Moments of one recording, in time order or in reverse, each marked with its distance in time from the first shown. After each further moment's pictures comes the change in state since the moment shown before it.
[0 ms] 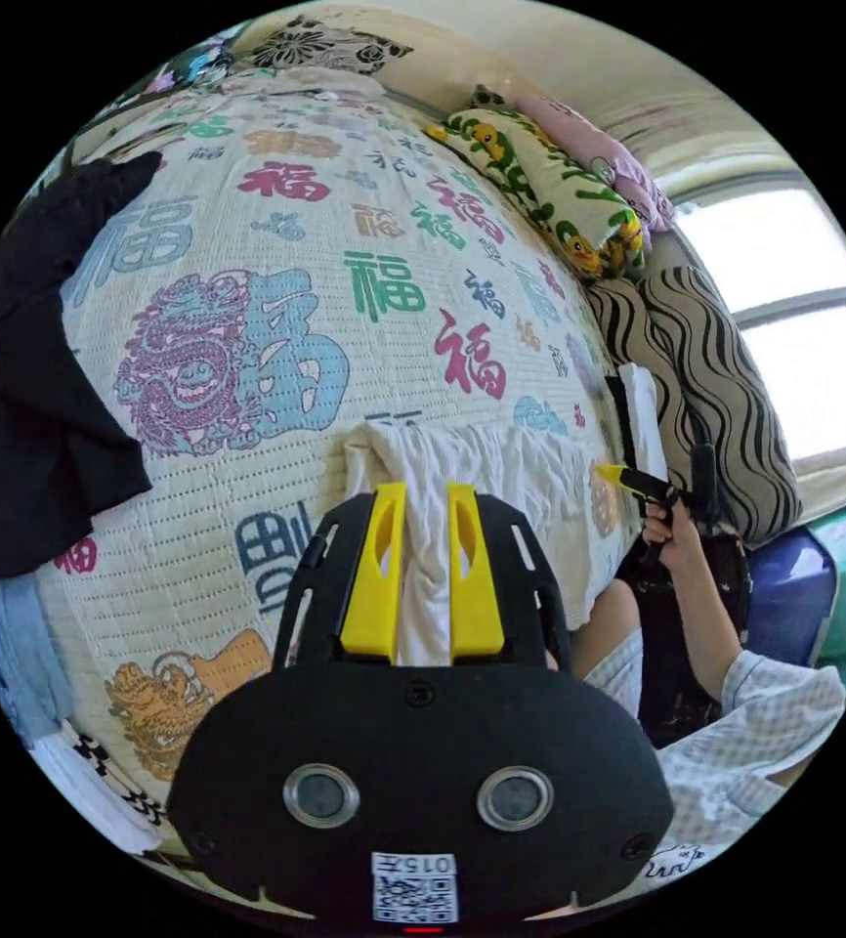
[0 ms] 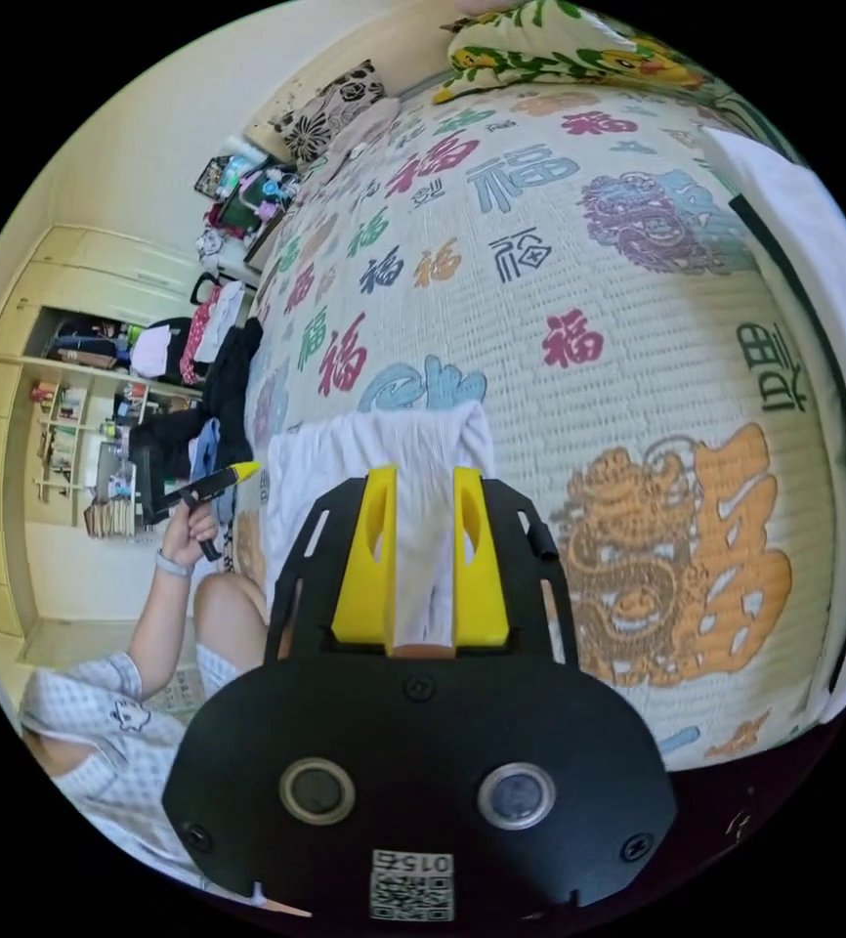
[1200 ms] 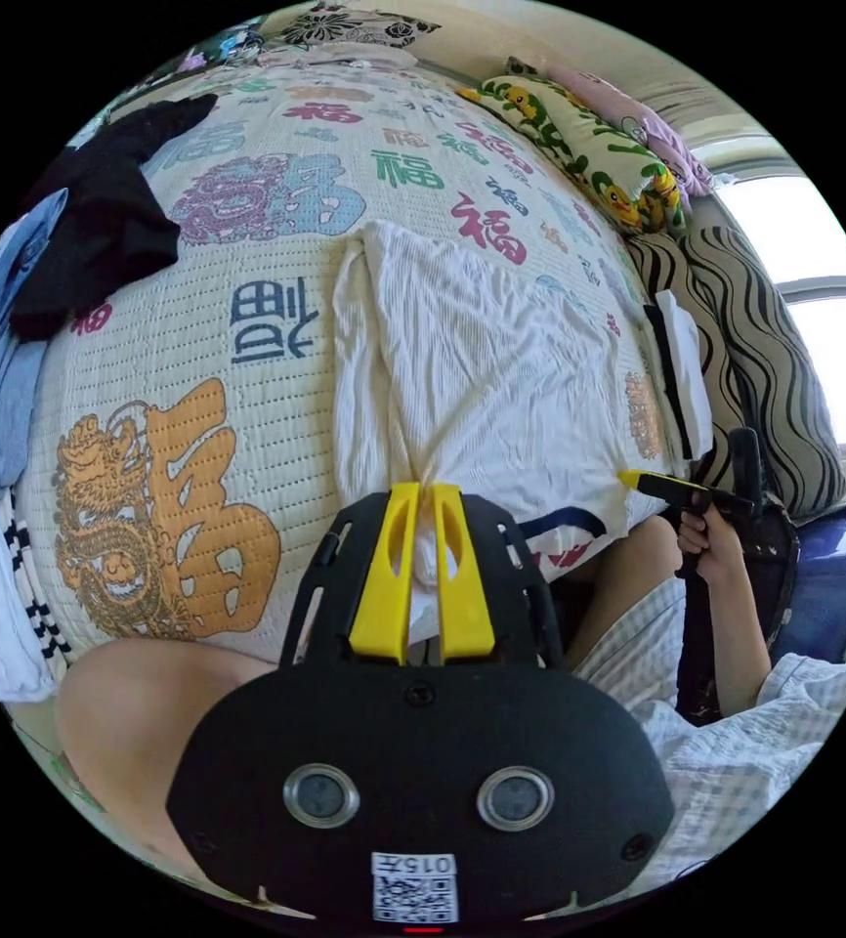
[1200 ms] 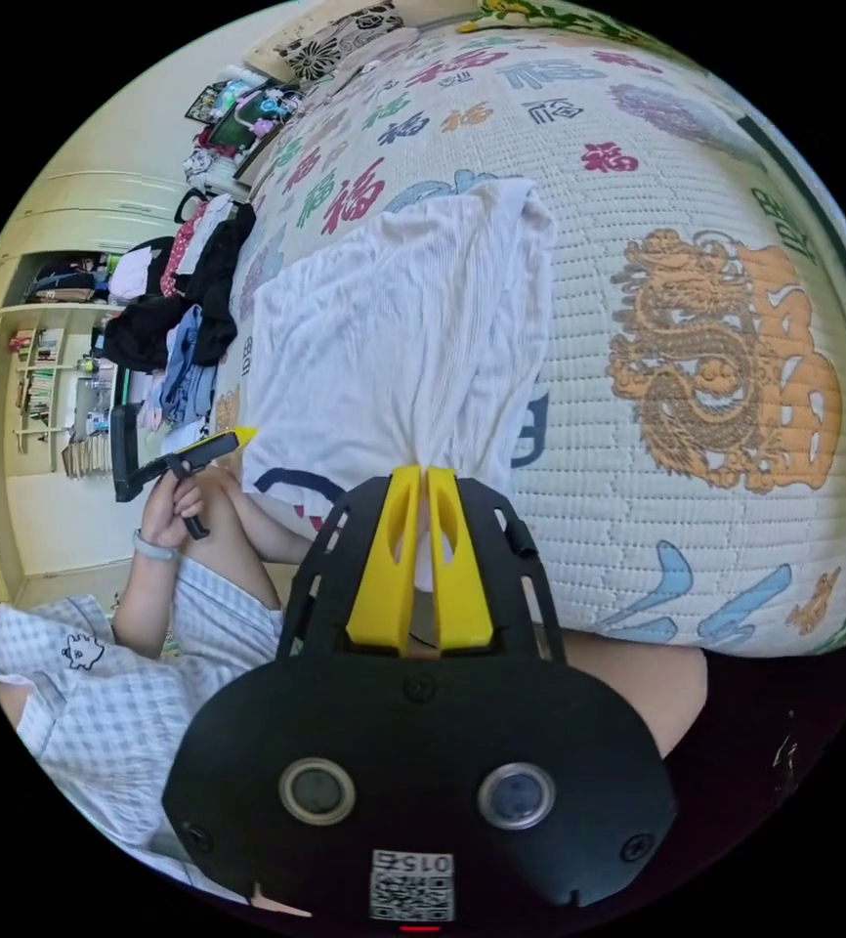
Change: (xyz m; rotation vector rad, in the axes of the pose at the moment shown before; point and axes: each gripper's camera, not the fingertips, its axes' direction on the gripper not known) left arm 0.017 0.160 -0.053 -0.074 -0.142 -0.065; right arm -0.035 0.091 0.079 -0.203 0.069 -0.050
